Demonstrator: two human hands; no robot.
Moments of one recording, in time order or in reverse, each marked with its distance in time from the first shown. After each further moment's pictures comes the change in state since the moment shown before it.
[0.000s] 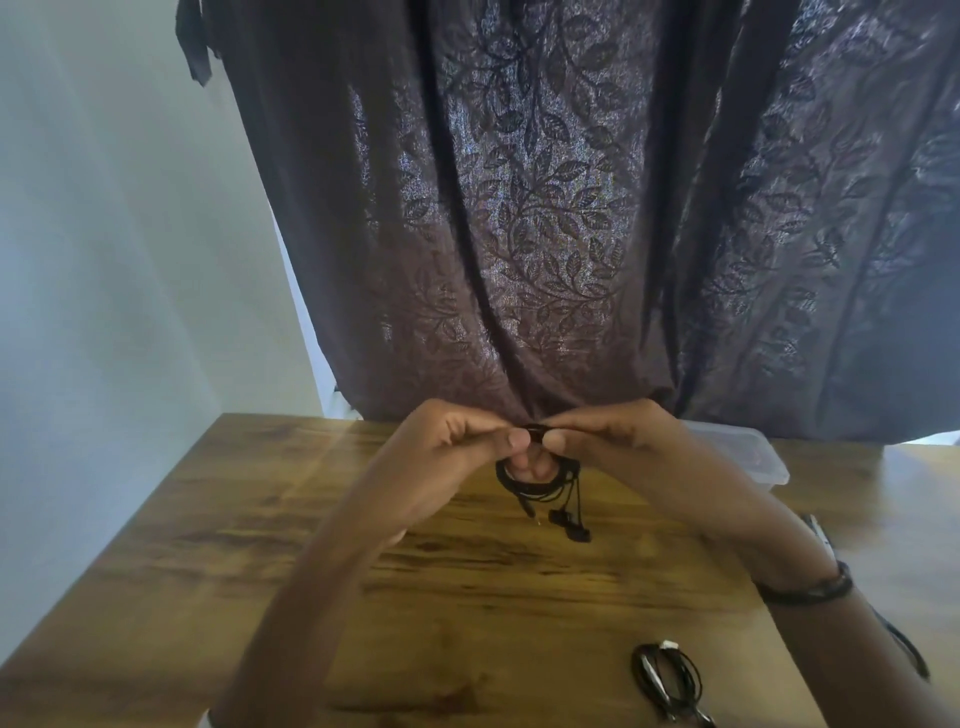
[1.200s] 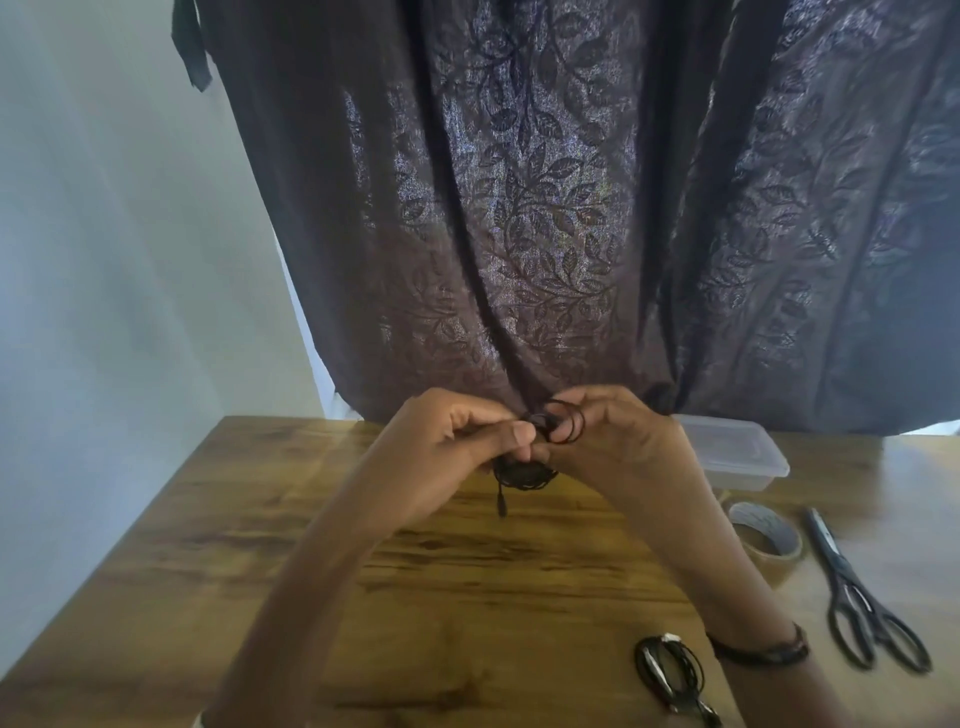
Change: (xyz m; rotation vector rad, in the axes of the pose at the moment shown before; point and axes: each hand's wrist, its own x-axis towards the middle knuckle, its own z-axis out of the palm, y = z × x) left_hand 0.000 0.010 -0.004 0.213 0.023 0.022; right_hand -0.003 0.016 0.035 0.162 0.586 -0.025
